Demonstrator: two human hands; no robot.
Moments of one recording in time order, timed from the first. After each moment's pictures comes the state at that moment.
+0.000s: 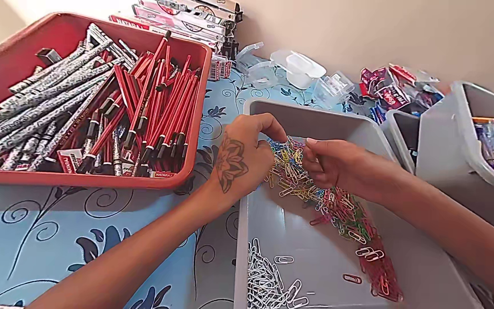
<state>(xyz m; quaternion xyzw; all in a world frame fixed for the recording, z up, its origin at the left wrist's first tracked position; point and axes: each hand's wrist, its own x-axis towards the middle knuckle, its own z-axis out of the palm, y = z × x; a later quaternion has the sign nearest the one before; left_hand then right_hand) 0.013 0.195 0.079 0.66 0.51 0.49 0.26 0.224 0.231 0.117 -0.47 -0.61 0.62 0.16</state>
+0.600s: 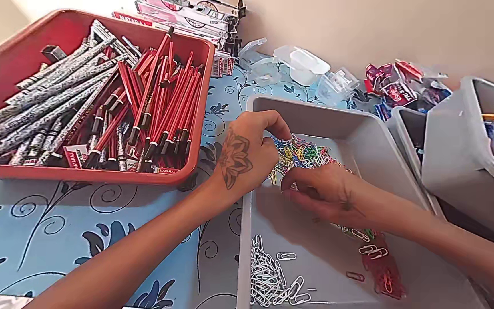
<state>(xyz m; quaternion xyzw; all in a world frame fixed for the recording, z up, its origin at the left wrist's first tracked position) 0.012 0.191 0.081 0.68 0.50 0.47 0.25 0.222 0.209 0.096 -0.26 -0.94 0.20 0.06</state>
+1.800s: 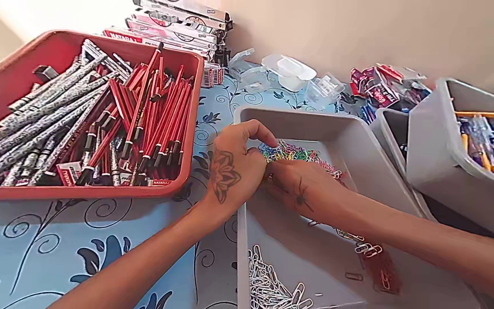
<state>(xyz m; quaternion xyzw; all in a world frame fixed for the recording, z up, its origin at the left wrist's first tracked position) 0.014 0.179 0.077 0.64 0.51 0.51 0.27 0.190 0.208 0.091 -0.35 -0.93 0.09 0.05</state>
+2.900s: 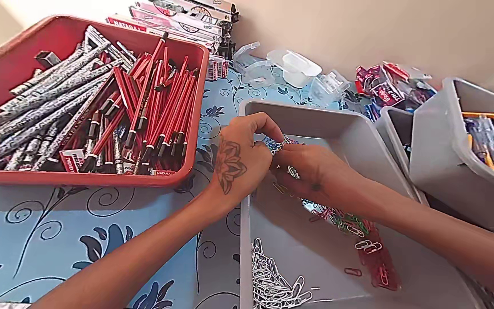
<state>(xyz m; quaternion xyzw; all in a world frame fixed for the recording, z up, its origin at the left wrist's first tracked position) 0.017 0.183 0.080 0.64 0.51 0.51 0.26 0.202 0.222 0.097 -0.28 -0.95 0.06 0.09</state>
